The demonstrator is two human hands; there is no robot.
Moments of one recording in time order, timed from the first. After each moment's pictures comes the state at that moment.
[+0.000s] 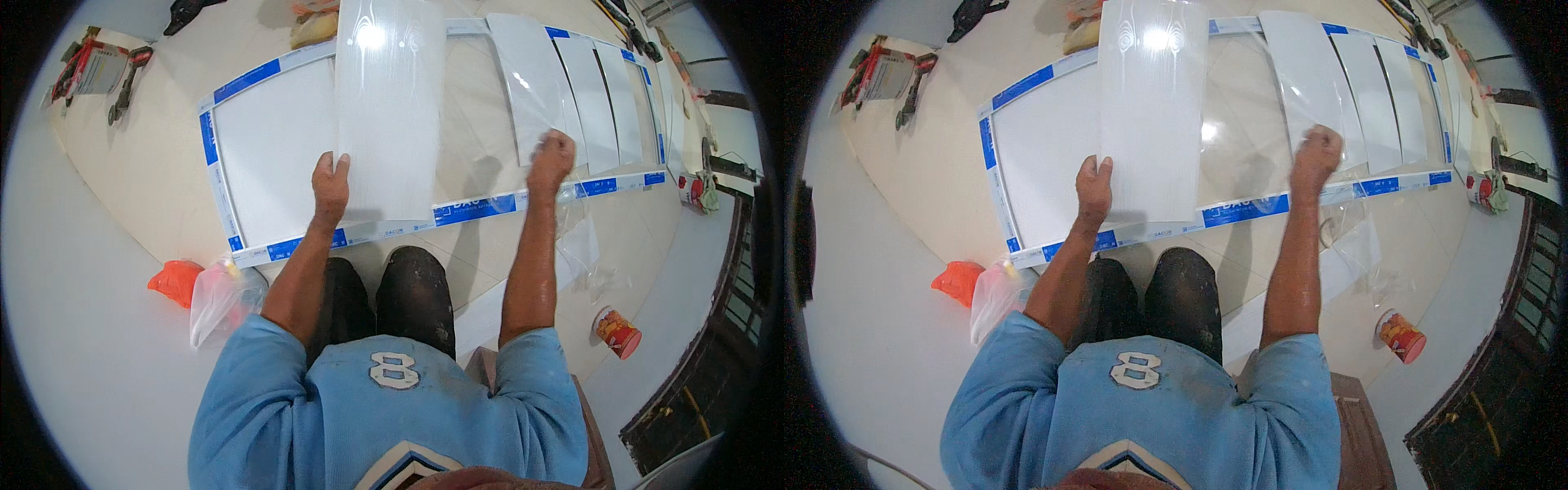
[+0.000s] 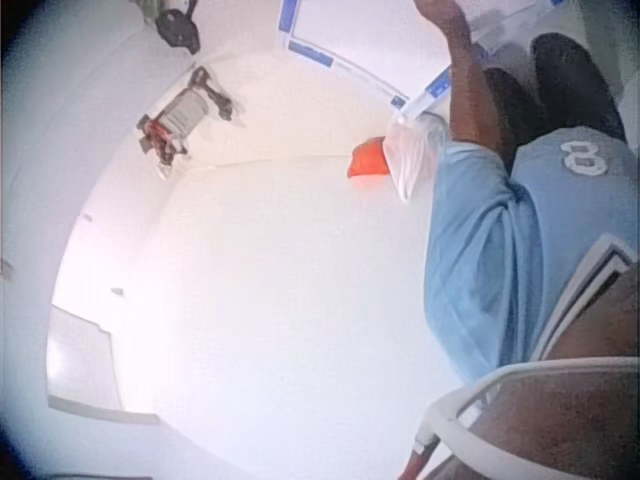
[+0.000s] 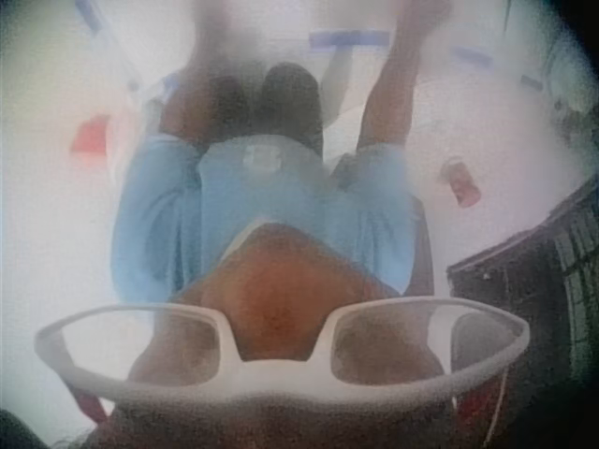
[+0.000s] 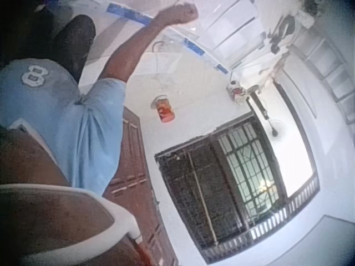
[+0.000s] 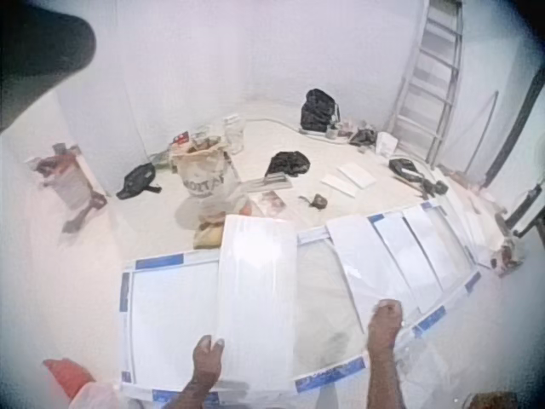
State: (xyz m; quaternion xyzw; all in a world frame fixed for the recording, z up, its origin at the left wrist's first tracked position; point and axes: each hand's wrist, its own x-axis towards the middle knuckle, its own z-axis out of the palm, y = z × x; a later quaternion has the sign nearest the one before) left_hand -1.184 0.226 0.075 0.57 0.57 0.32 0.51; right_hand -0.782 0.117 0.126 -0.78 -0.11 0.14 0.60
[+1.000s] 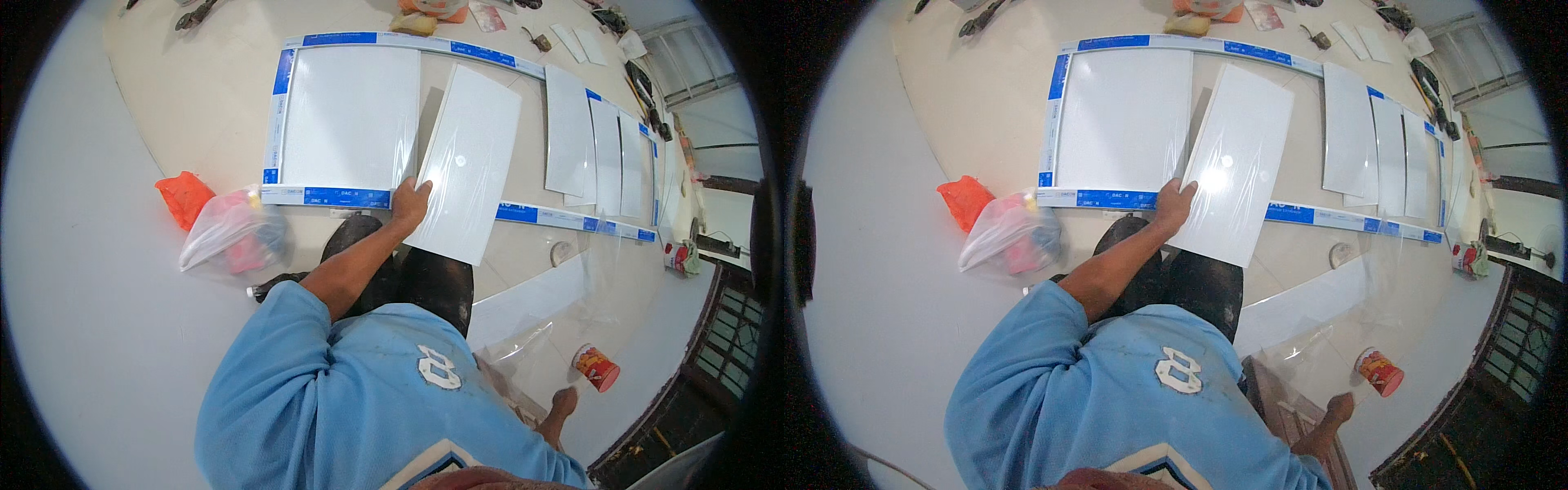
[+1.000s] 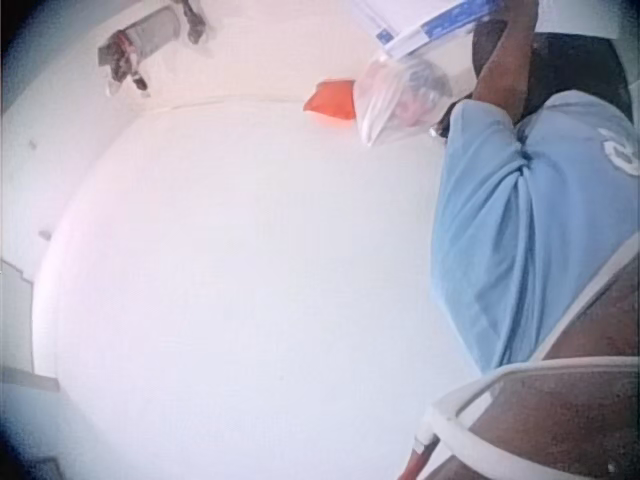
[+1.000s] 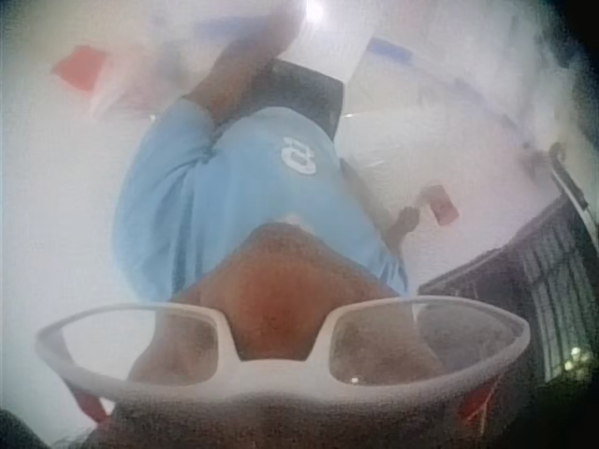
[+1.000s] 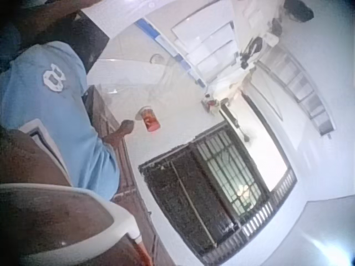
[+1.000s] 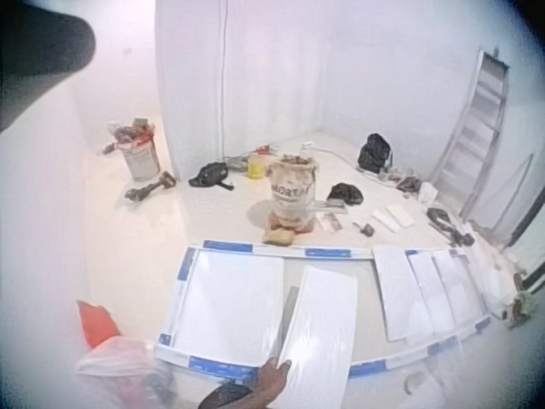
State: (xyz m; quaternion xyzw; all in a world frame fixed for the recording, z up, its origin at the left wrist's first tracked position) left_hand -1.200 0.080 0.043 0.52 0.63 0.23 0.53; right_hand -0.764 -0.575 0.231 -0.90 -0.18 0.10 -0.38
